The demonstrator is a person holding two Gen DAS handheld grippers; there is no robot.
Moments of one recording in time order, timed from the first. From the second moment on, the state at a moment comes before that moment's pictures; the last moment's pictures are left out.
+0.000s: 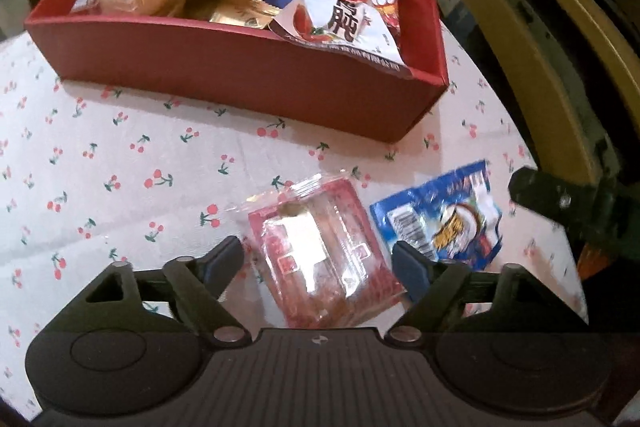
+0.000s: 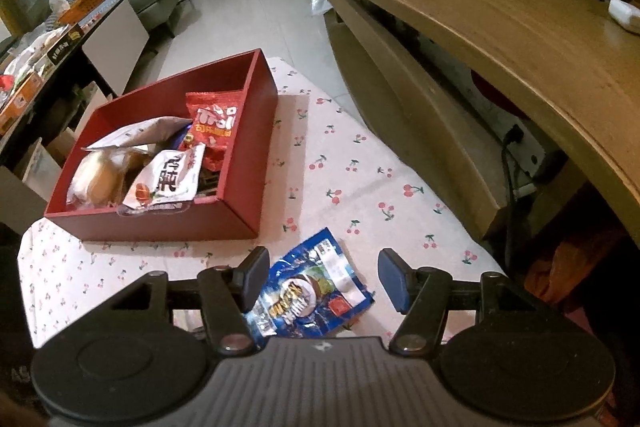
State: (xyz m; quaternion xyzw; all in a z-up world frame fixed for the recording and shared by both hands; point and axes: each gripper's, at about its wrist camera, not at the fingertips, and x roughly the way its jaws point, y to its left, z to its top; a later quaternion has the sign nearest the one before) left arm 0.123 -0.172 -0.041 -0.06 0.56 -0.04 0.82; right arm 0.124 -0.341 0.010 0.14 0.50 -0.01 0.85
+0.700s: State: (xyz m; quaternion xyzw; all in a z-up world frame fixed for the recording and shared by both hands) left arm 0.096 -0.094 -0.033 -0.02 0.59 -0.12 0.80; right arm 0.149 -0.327 -0.025 0.13 0.56 -0.04 0.82
